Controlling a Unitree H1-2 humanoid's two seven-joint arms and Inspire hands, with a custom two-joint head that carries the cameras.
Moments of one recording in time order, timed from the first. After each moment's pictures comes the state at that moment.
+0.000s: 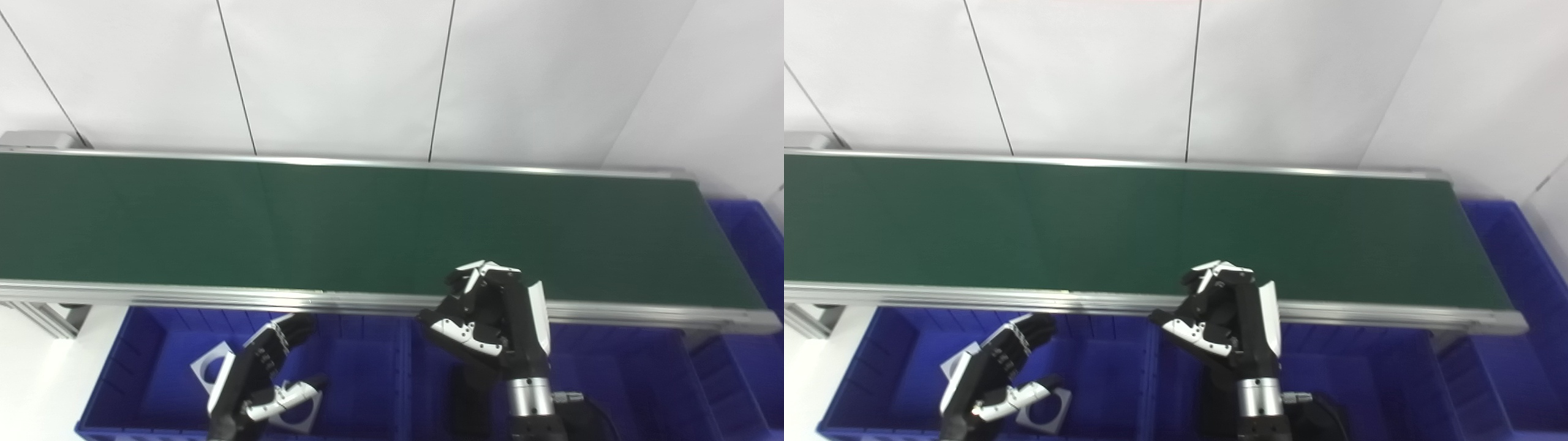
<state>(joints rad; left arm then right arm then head) 0.18 0.03 -0.14 0.11 -0.14 -0.24 -0.24 0.23 0.05 0.05 -0.08 -0.31 -0.38 -0.23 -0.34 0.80</state>
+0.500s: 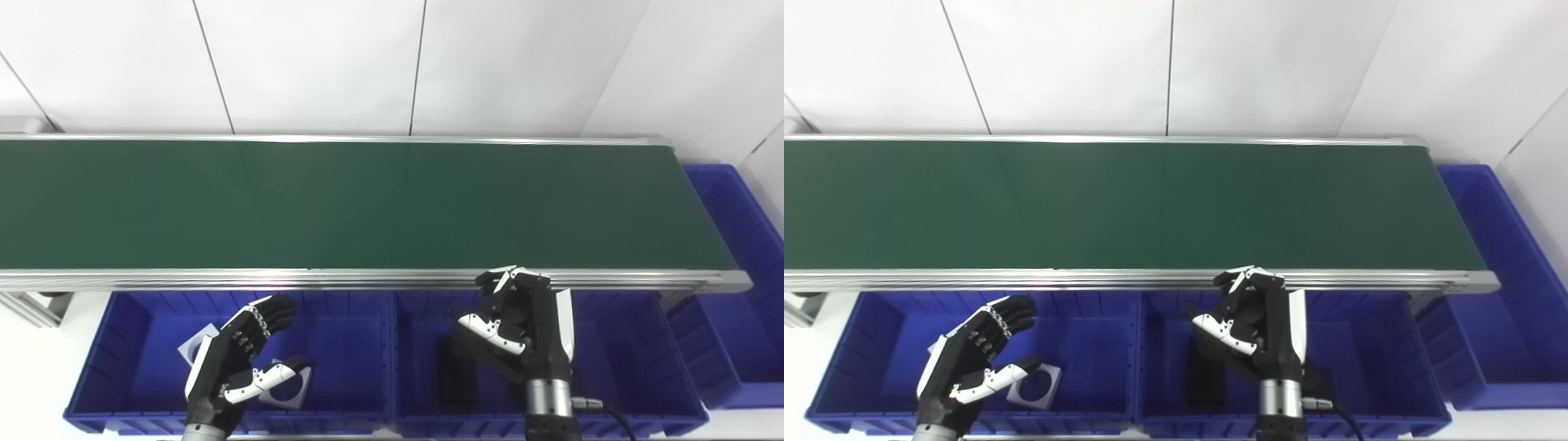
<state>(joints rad) 0.18 0.05 -0.13 0.09 -0.15 -0.22 -0.25 0.26 0.05 -0.06 -0.02 -0.30 -0.38 -0.28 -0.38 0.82</state>
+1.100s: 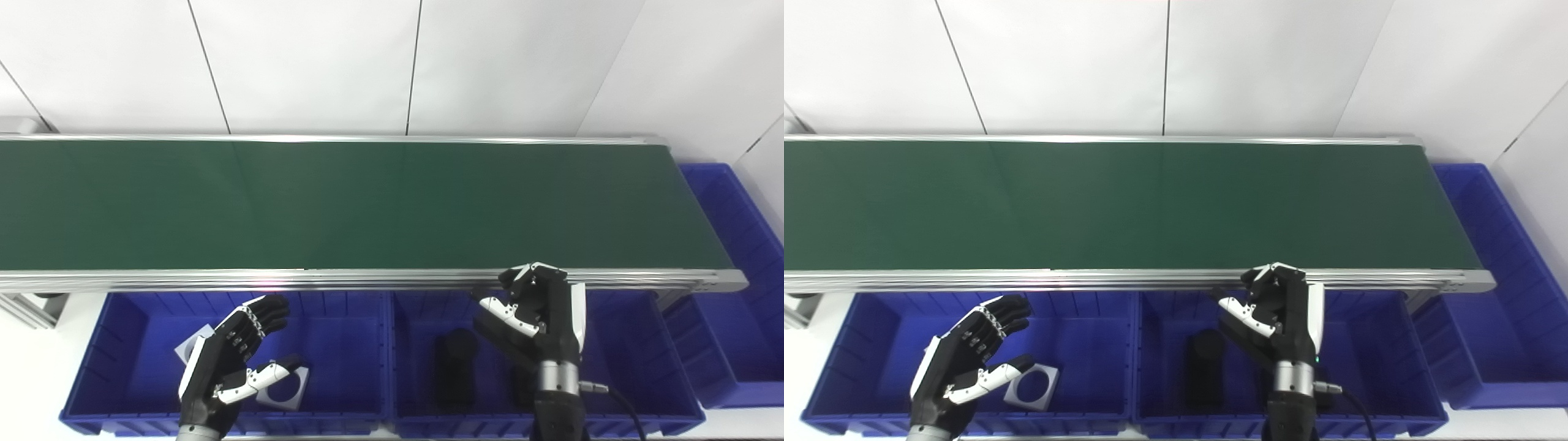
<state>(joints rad) 0.18 0.06 -0.13 0.08 -0.17 -0.21 -0.26 0.16 0.02 -0.14 0.12 -0.29 -0.34 -0.32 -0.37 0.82</state>
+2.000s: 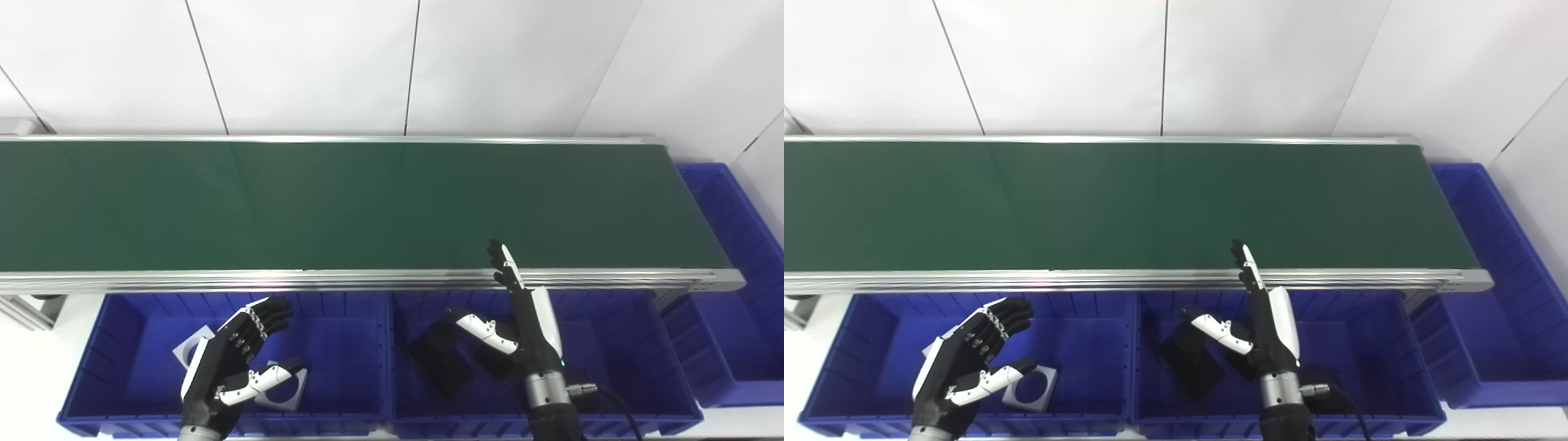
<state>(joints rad) 0.18 0.06 -0.14 0.08 -0.17 -0.21 -0.28 0.25 -0.05 0.01 -0.03 -0.39 -0.21 -0.19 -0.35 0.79</state>
